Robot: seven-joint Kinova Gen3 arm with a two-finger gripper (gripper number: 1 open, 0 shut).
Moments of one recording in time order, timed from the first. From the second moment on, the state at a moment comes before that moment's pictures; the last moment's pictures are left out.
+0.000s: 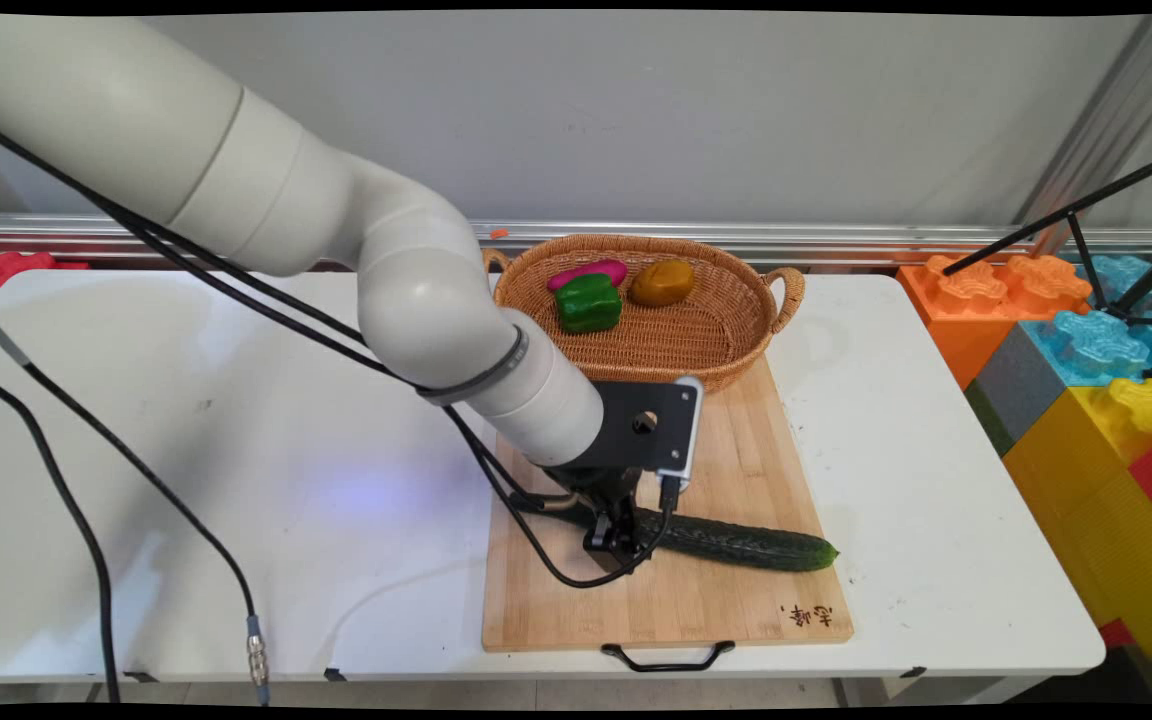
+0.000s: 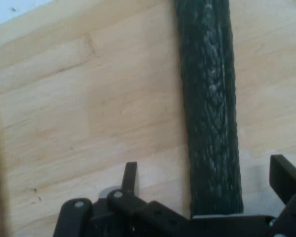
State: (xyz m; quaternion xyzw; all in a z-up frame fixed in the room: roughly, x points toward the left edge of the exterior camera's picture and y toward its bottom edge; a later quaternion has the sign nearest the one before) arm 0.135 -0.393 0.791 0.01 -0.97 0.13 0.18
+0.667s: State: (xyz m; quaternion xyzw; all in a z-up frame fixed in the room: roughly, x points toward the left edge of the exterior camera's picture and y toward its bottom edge) arm 0.133 -0.391 0.775 -0.01 -0.97 0.13 0.18
